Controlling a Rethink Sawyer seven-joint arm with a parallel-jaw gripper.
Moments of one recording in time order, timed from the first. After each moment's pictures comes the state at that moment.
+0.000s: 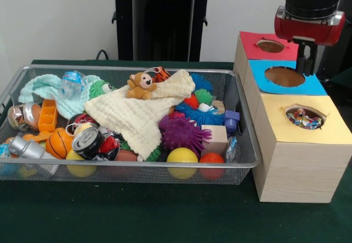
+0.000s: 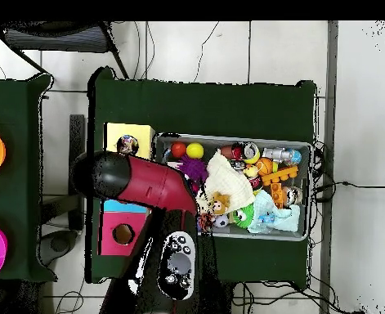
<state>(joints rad) 0.13 -0.63 -0.14 1.61 0.42 0.66 2.01</state>
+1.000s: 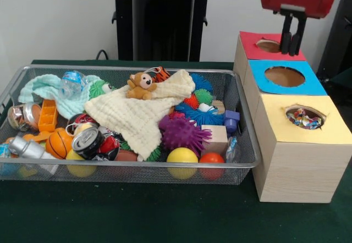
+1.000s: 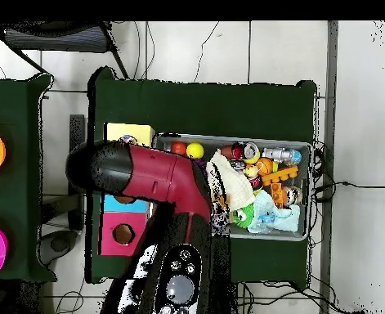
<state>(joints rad) 0.15 -0.69 -0.27 1.48 0.30 0.74 2.01</state>
